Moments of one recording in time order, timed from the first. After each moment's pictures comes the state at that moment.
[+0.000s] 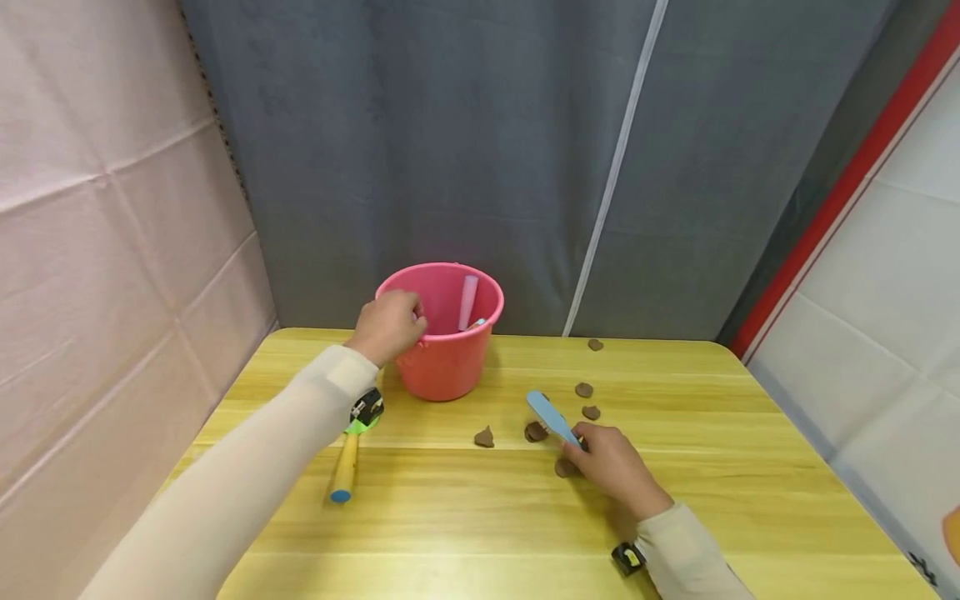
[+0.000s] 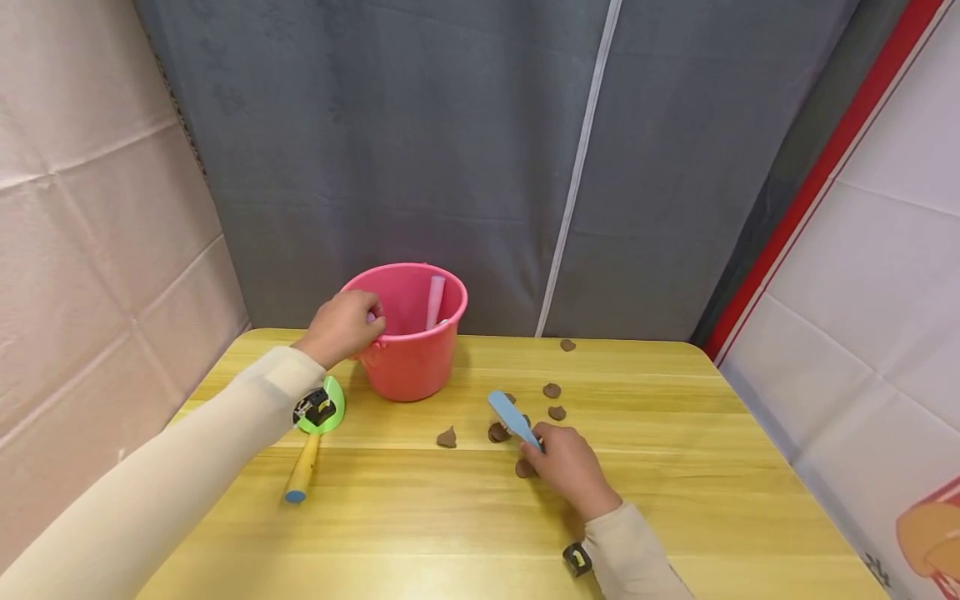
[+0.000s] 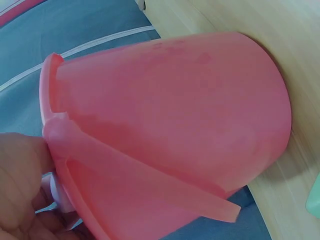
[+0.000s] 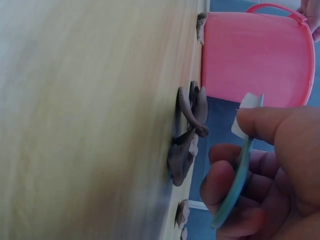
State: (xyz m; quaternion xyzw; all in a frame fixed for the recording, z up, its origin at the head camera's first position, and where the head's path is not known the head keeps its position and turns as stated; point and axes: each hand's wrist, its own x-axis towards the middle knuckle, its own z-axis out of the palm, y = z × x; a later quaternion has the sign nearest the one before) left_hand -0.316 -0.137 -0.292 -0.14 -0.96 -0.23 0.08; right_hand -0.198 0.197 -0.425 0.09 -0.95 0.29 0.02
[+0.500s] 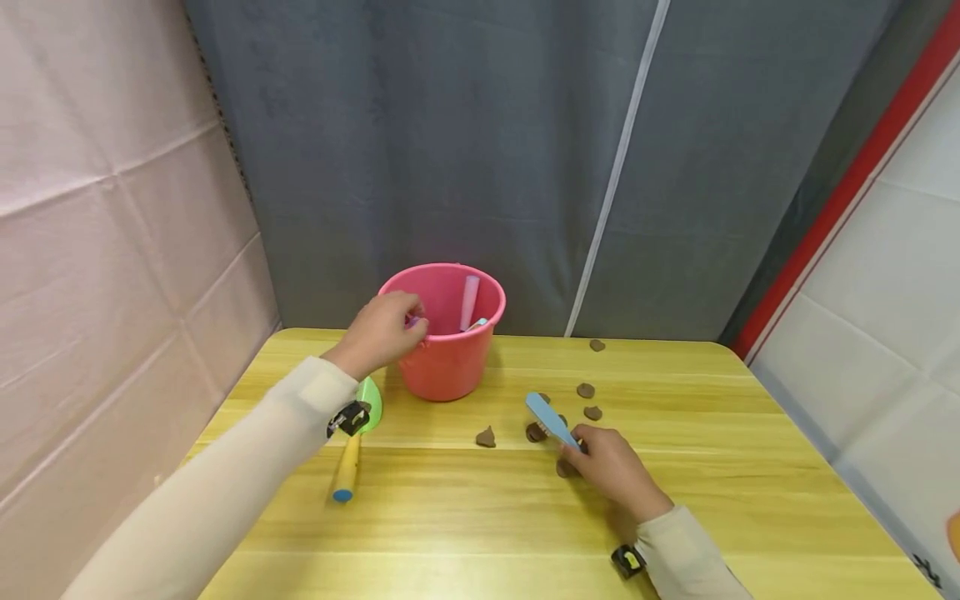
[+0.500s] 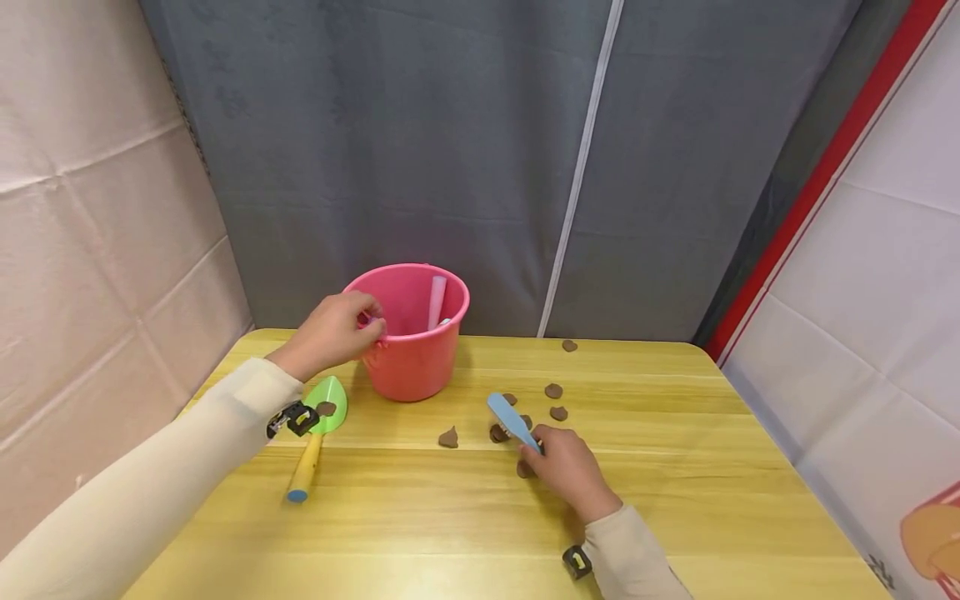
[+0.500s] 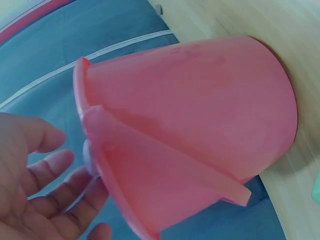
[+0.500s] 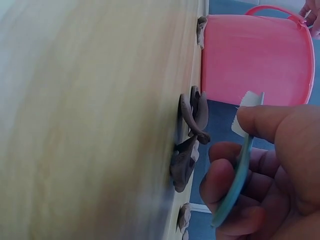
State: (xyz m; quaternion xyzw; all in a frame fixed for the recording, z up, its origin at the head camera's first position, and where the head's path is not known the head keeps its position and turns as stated) left_hand -0.298 -0.152 -0.287 -0.21 -0.94 -0.26 0.11; right_hand -0.196 0.193 -0.426 0.09 -0.95 0.30 0.02
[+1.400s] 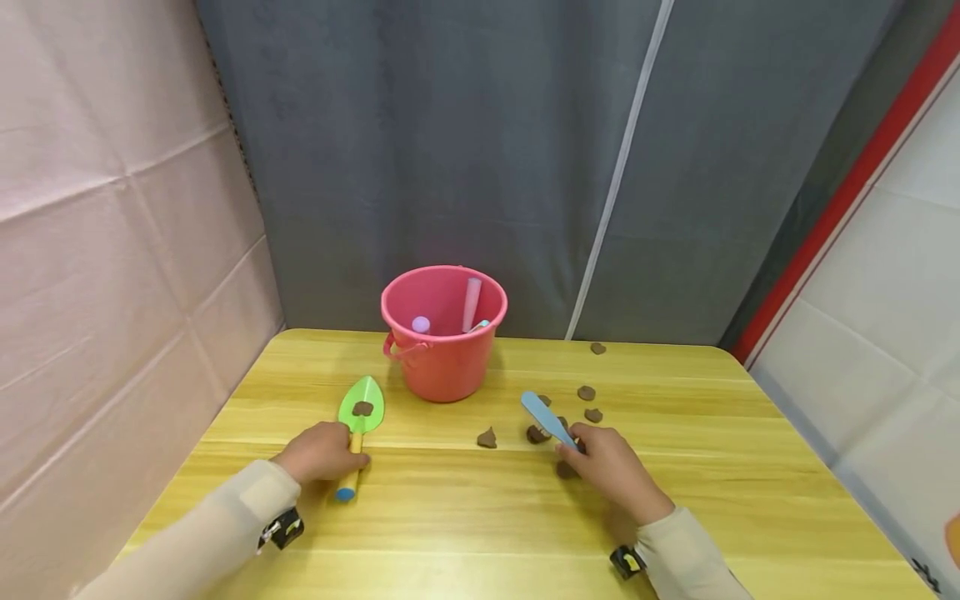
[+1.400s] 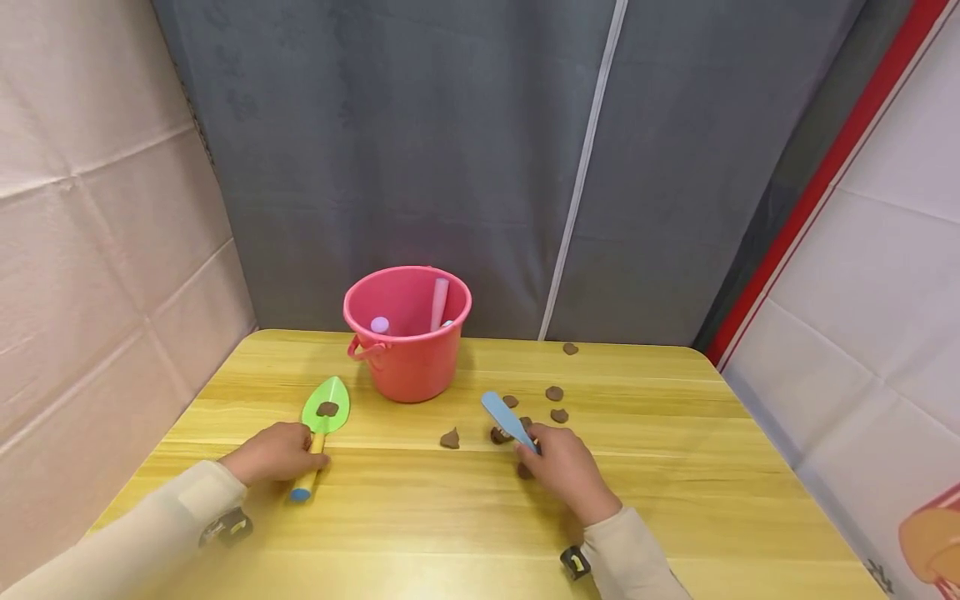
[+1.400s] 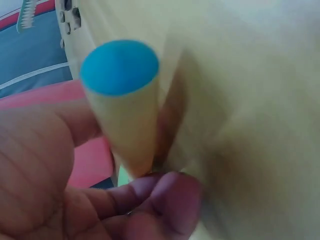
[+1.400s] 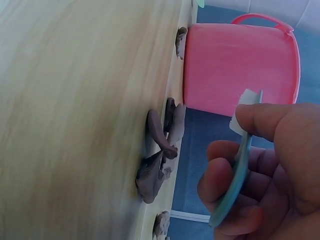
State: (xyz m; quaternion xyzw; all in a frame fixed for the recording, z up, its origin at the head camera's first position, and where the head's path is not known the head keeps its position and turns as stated) left_hand -0.228 -0.228 -0.412 -0.07 -0.97 -0.19 -0.12; right_hand -0.194 0.189 -0.412 0.10 -0.95 0.29 0.03
